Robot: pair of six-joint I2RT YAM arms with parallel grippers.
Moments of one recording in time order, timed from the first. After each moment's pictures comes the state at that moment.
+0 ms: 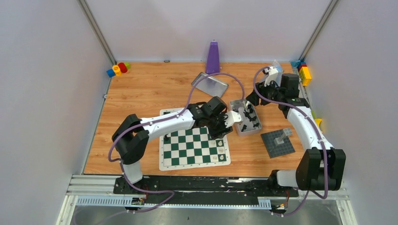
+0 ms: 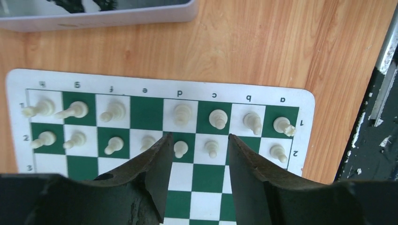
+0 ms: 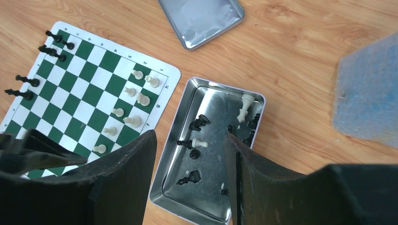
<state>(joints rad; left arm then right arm) -0.98 1.82 1.36 -0.49 0.27 0.35 -0.02 1.31 1.03 -0.30 -0.62 -0.11</state>
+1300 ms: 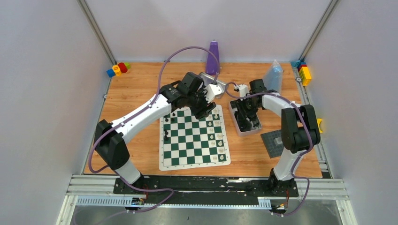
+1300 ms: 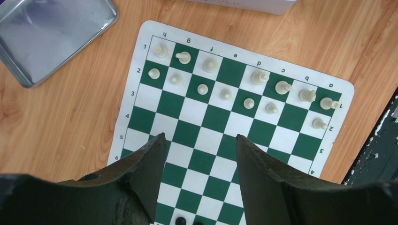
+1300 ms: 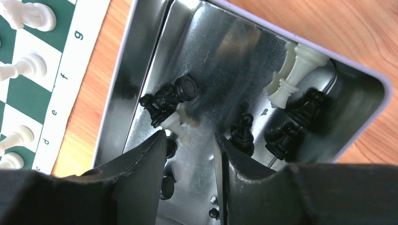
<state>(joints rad) -0.75 1.63 1.48 -0.70 0.26 0.37 0.19 1.80 1.15 -0.49 -0.33 -0.35</state>
